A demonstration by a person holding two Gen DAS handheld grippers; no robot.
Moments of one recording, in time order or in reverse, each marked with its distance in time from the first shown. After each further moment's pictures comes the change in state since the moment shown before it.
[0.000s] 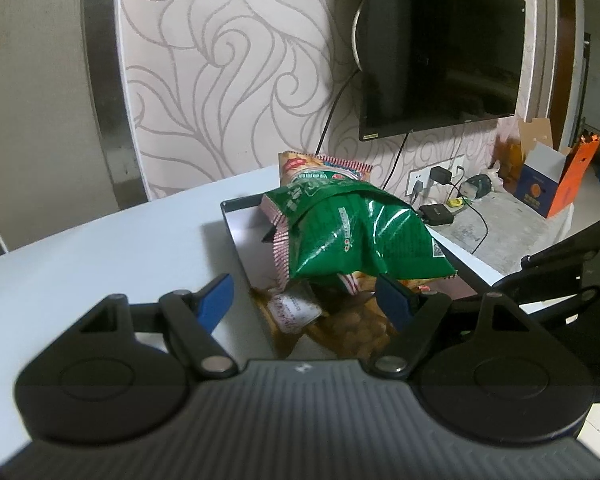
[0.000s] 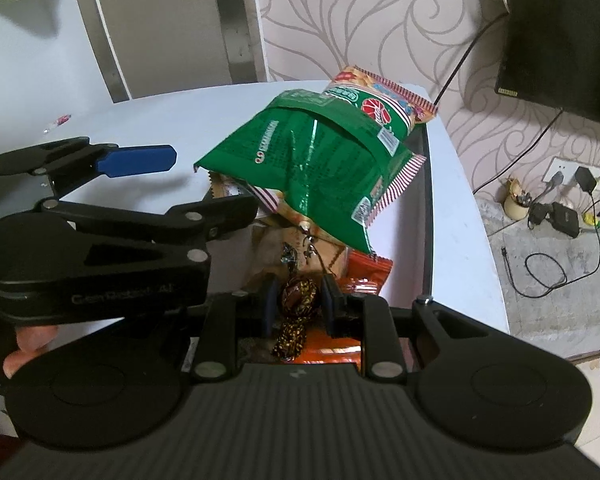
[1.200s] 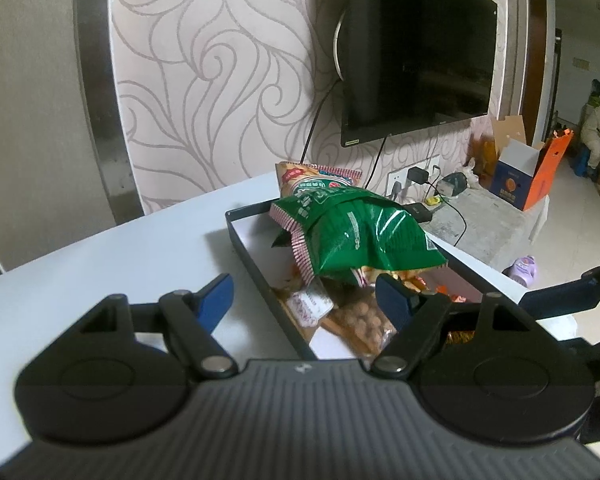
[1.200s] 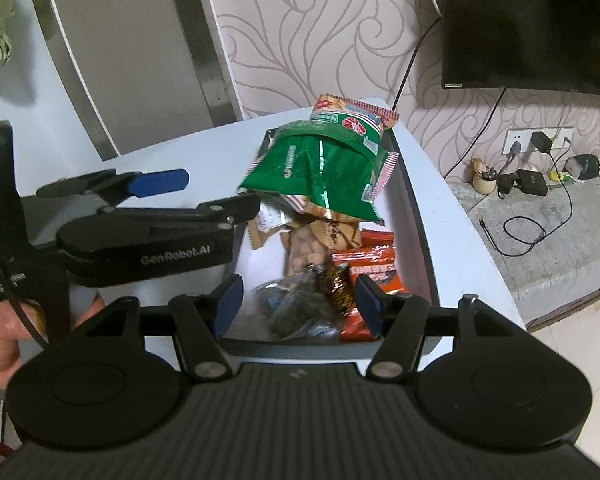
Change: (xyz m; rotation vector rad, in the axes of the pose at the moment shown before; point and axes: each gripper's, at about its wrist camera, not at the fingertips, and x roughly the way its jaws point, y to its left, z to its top) left arm -0.028 0.028 0.000 0.045 -0.013 -0.084; right arm -0.073 0.044 -0.024 0.216 -0.094 -0.073
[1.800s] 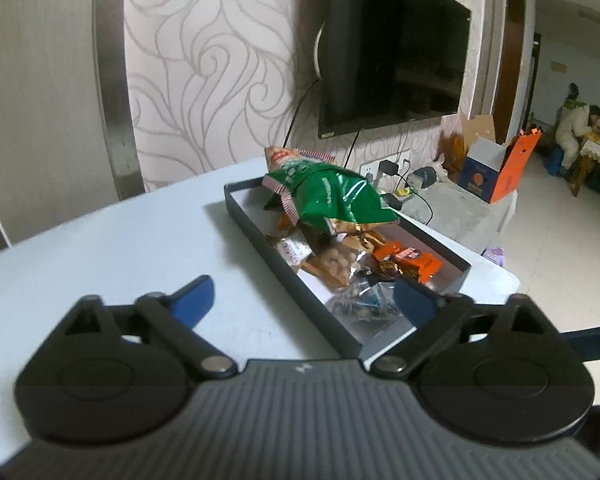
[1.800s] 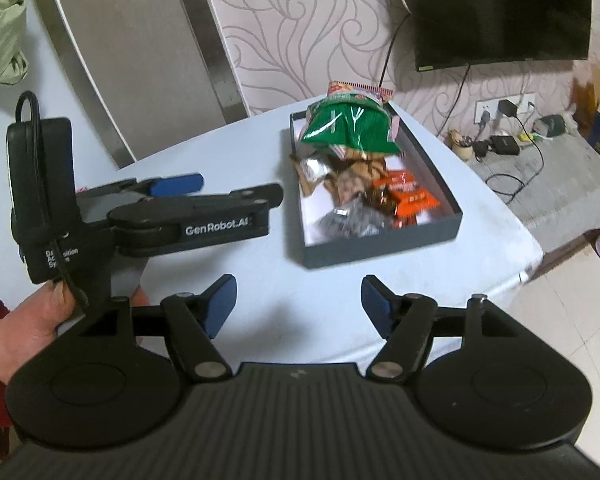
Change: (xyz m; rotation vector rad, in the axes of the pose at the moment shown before) left arm -0.081 0.009 -0.030 0.006 -0.002 -0.080; right arm -0.094 0.086 -0.074 0.132 -0.022 -0.064
